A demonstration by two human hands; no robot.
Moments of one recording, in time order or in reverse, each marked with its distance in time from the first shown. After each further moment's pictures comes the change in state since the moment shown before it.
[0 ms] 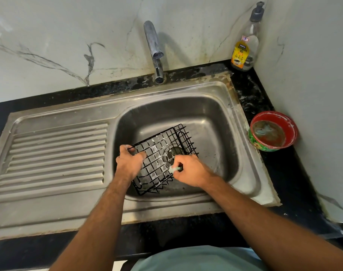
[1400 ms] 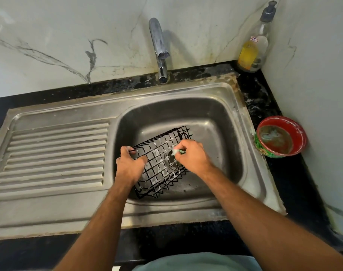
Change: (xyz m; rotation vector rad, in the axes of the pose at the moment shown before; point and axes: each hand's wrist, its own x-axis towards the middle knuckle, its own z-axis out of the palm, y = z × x) left_hand 0.004 -0.006 0.002 0.053 0.022 0.010; right_hand 0.050 0.002 -0.011 0.149 0.291 0.067
